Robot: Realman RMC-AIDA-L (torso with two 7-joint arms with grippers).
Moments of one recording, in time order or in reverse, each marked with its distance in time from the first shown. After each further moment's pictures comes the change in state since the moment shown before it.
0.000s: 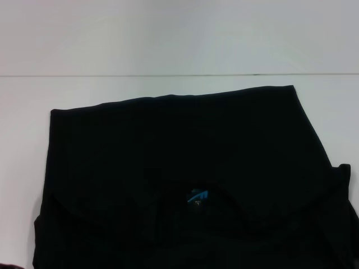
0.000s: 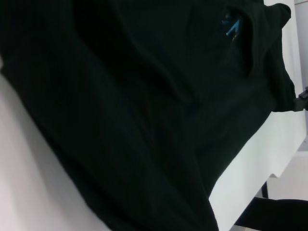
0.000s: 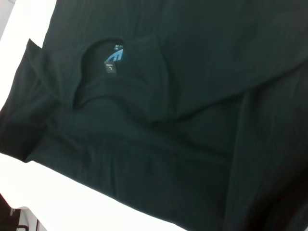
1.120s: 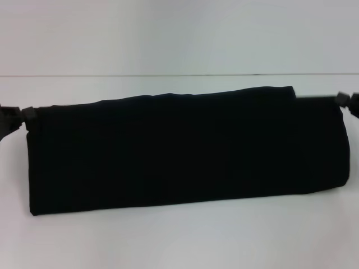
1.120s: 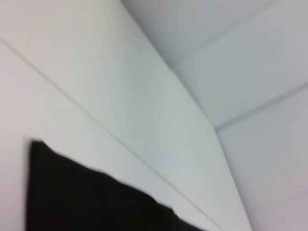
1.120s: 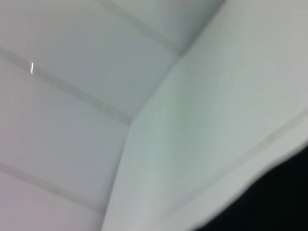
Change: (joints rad) left arm -0.058 -0.006 -0.491 -0.085 -0.287 -0.438 0.025; right arm 0.116 0.008 0.319 0.315 0.506 0.466 0.056
